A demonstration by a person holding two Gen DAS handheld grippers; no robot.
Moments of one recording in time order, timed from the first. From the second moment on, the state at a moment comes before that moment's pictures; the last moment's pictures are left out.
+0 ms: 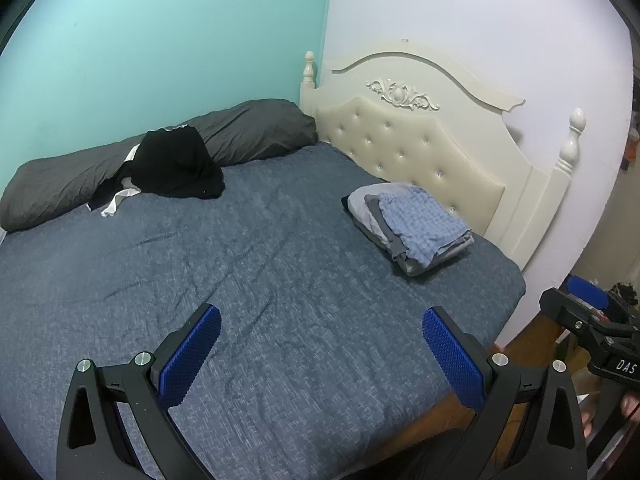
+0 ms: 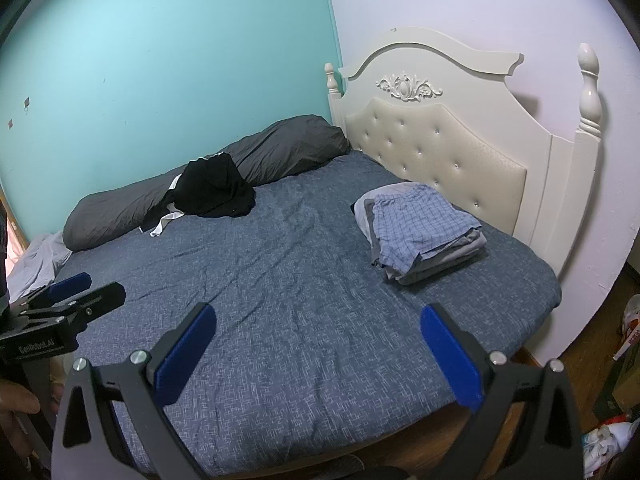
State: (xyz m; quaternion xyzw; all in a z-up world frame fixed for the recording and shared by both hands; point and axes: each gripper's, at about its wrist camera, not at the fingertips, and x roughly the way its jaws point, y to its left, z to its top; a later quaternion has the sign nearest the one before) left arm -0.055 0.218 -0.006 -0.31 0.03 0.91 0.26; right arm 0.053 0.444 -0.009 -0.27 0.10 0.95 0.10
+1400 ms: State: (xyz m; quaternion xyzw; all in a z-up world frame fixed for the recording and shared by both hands) left arm -0.058 0.219 -0.002 -0.31 0.03 0.91 0.26; right arm 0.050 0.444 -0.004 -0.27 0.10 0.95 0.09
